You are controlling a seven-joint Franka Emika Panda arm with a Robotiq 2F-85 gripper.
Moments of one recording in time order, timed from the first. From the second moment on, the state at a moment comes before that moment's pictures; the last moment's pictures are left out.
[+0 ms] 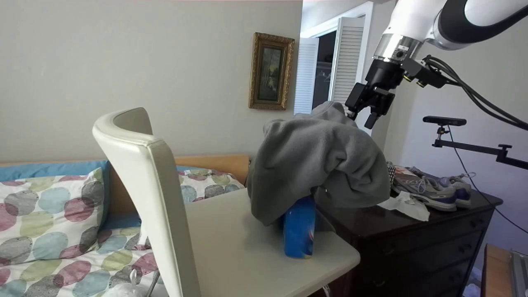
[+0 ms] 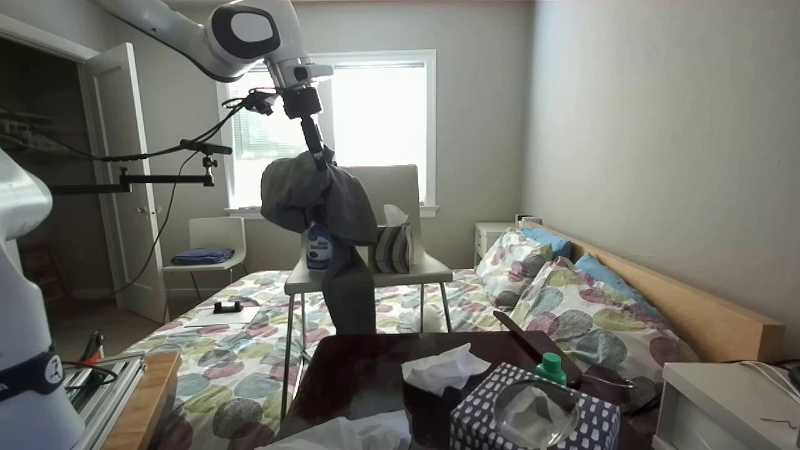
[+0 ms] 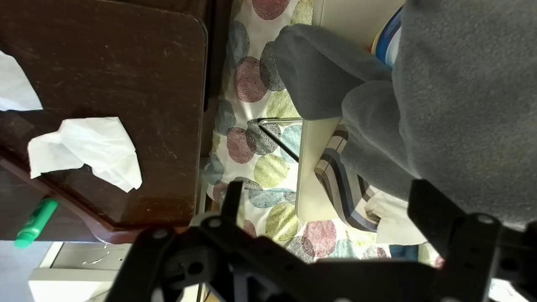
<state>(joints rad) 0.04 -0.41 0.34 -2.28 0.07 2.19 0.58</state>
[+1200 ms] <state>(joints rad) 0.23 -0.21 0.31 -1.94 0.08 2.18 0.05</state>
